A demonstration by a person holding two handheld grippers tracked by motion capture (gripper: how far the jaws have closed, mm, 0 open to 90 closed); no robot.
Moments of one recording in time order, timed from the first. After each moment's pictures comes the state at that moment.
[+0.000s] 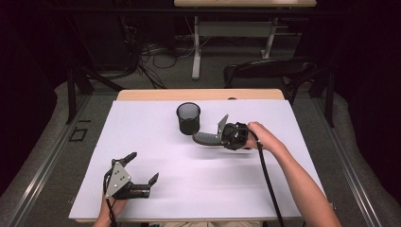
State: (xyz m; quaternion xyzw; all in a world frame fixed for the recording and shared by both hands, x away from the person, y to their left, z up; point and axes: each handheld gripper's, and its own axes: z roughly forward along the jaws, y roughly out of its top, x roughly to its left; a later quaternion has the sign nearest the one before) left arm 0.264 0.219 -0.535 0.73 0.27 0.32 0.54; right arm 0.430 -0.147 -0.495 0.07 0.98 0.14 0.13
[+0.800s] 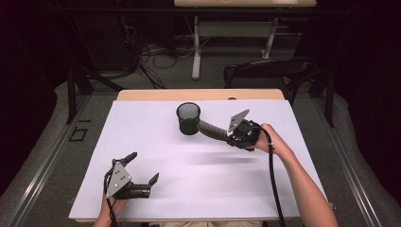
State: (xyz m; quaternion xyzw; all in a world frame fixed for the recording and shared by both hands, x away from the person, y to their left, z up) left arm 0.265 0.219 -0.536 0.73 0.27 0.32 0.53; right arm 0.417 -0.180 -0.476 0.14 0.95 0.26 0.13
